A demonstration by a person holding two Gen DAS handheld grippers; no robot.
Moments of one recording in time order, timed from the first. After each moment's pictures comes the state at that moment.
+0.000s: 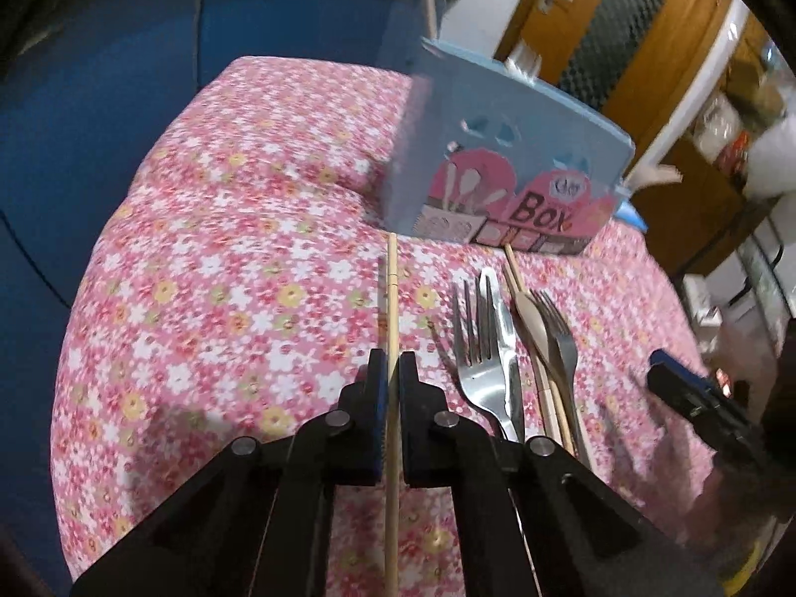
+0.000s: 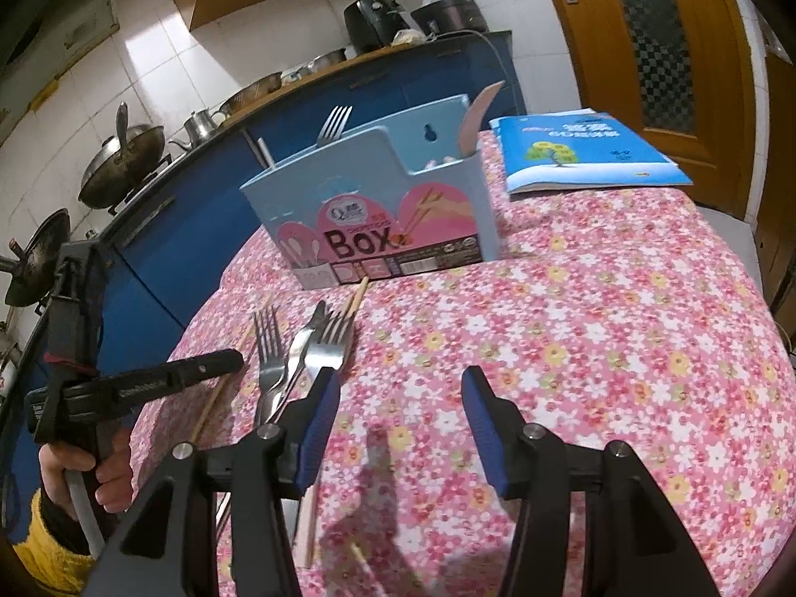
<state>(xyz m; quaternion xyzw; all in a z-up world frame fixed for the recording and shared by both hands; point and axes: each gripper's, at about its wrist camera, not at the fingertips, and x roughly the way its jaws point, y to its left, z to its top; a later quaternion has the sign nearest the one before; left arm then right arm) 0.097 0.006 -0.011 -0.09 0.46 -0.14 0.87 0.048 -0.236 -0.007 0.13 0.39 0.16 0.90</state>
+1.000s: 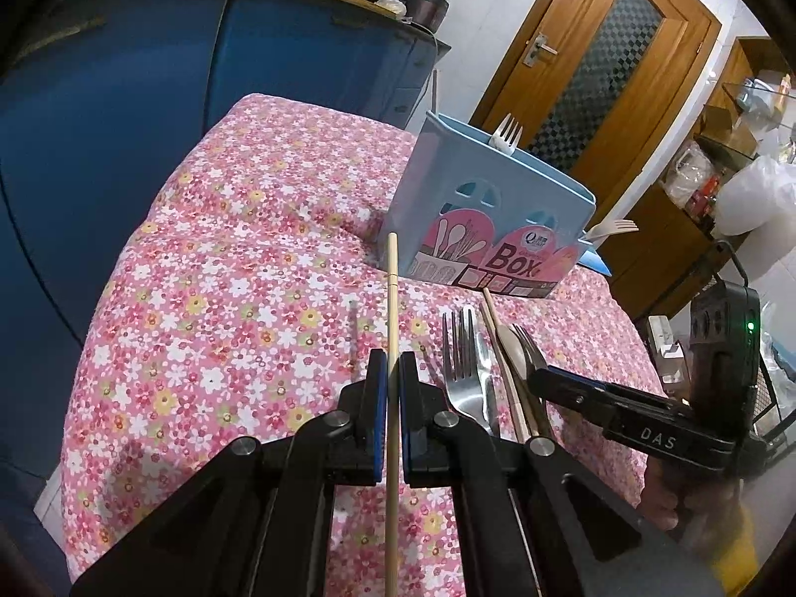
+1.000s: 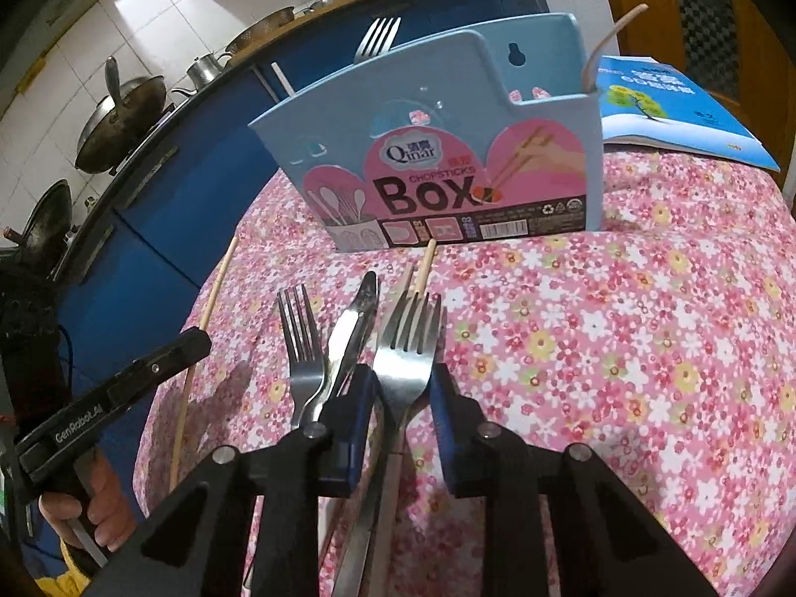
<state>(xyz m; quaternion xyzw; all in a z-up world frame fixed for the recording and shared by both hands) 0.075 0.030 0.008 -0.14 0.40 -0.16 0.89 0.091 -0.198 -0.020 0.13 0.47 0.20 0.85</state>
